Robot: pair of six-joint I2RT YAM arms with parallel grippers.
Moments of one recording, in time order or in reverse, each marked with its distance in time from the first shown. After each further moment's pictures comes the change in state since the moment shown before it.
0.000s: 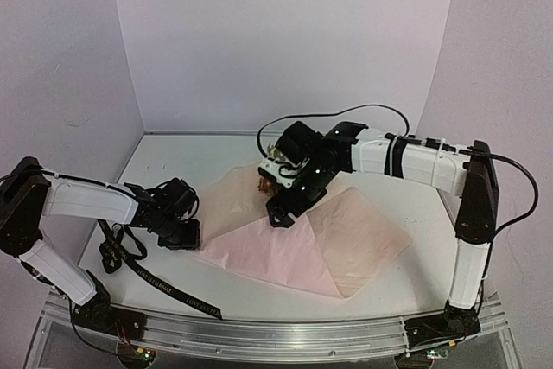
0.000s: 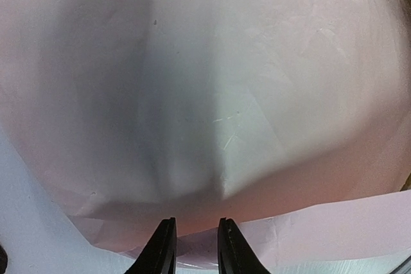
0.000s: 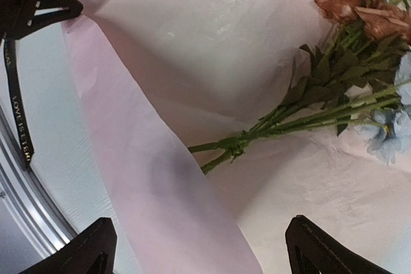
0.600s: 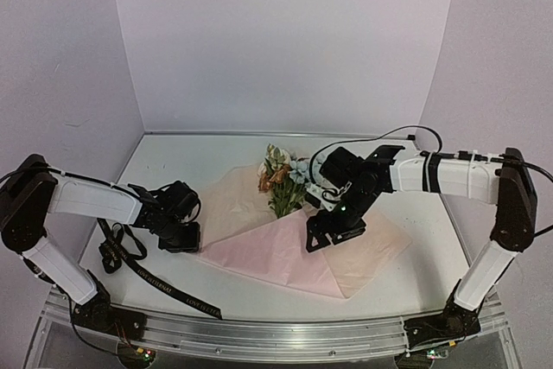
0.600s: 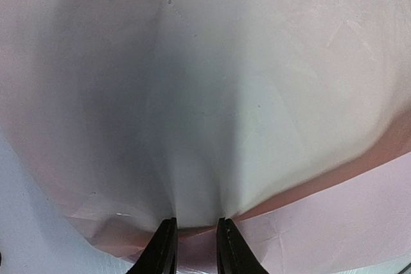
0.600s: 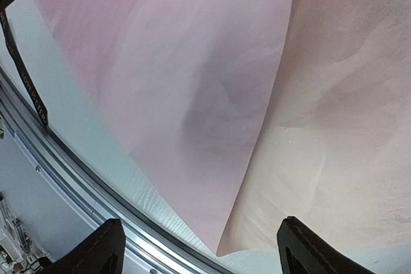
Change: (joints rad) left arm 0.000 0.037 0.000 -0.006 0.002 -0.028; right arm -0.104 -0.254 -0.453 0.046 -0.220 0.270
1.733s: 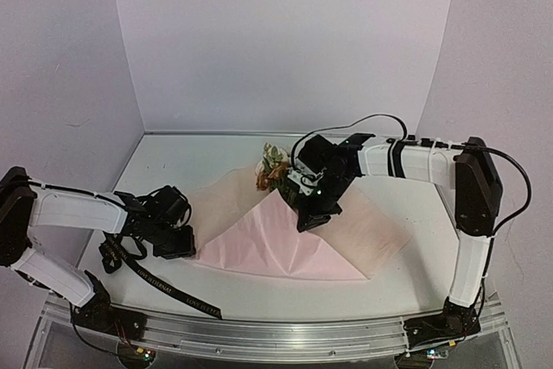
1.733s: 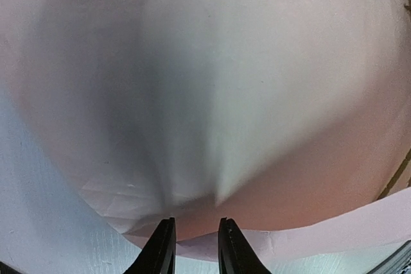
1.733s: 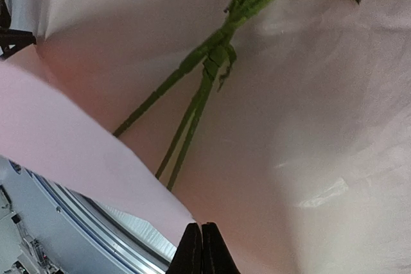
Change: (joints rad) left arm -0.013 -0.122 -0.091 0.005 0.039 -0.084; right arm -0.032 0.232 0.231 0.015 -0.034 0.018
